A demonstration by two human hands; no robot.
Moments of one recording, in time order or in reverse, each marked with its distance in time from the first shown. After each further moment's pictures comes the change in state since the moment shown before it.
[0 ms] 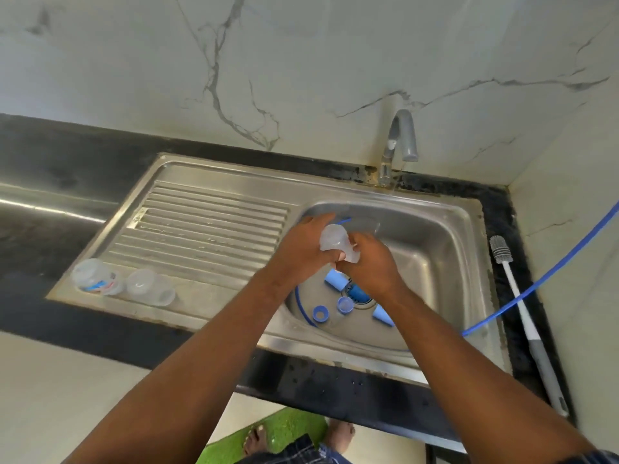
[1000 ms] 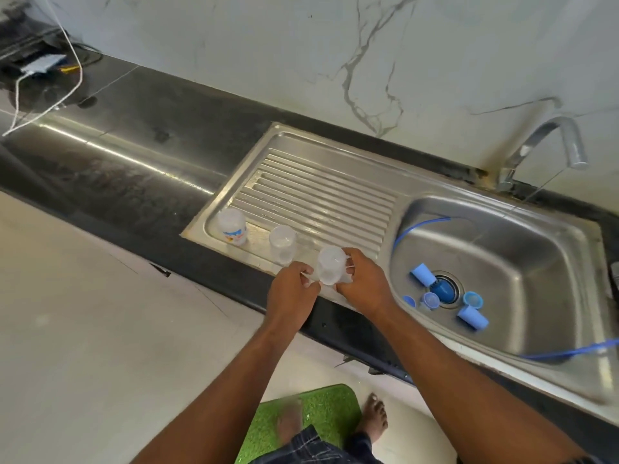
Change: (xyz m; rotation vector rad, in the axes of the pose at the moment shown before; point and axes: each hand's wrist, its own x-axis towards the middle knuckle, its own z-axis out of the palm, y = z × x) left_hand -0.206 -0.163 -0.083 -0.188 0.286 -0.577; right_hand -0.056 -0.124 0.207 0.043 -0.203 -0.007
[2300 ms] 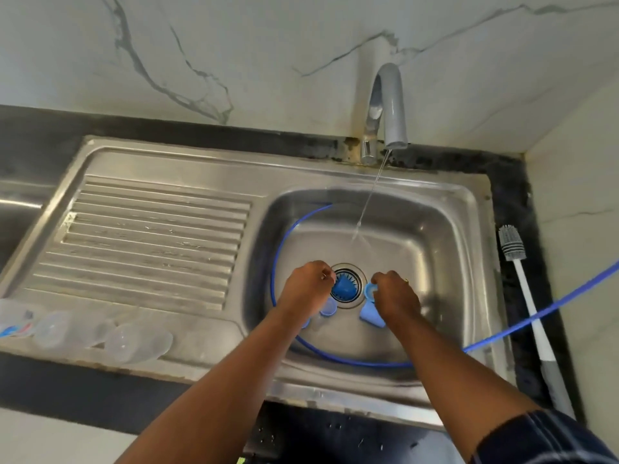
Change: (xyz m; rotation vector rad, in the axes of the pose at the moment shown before) left_hand 0.080 0.181 0.287 0.316 -0.486 0.042; right_hand 0.053 0.322 -0.187 -0.476 -0.058 0.444
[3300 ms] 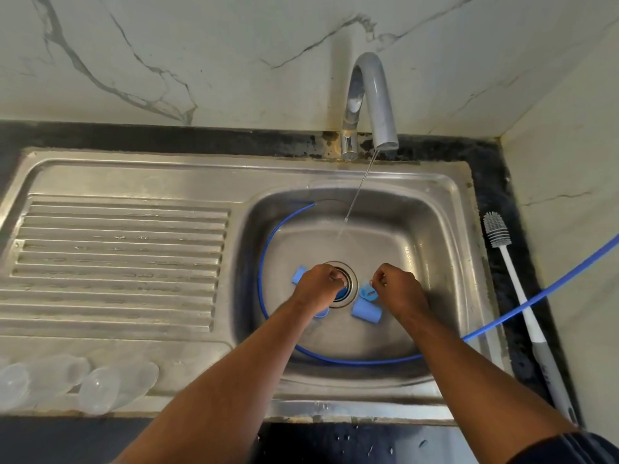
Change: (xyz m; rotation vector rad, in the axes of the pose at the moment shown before) left_hand 0.046 0.004 0.036 -0.133 -0.226 0.025; right_hand 0.000 0.015 -0.012 0.264 0.088 0.169
